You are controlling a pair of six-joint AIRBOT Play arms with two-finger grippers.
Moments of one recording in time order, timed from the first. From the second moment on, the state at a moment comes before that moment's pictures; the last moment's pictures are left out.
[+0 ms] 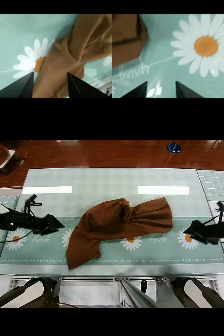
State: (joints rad) left arm 0.31 -1.18 0.71 0.89 -1.28 -1.21; right arm -0.50 -0.94 0.64 -1.19 1.25 1.48
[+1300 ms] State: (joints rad) left arm 0.02 -1.31 0.61 0.81 -1.03 -1.19; right arm -0.16 -1.27 0.58 -0.81 0.88 1.47
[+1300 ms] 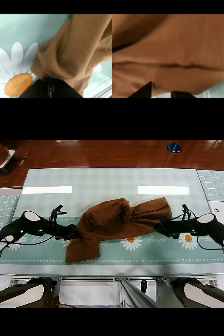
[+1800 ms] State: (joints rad) left arm 0.08 -1.21 1.00 0.74 -1.10 -1.19; right arm -0.06 -1.26 1.18 -0.93 1.05 1.44
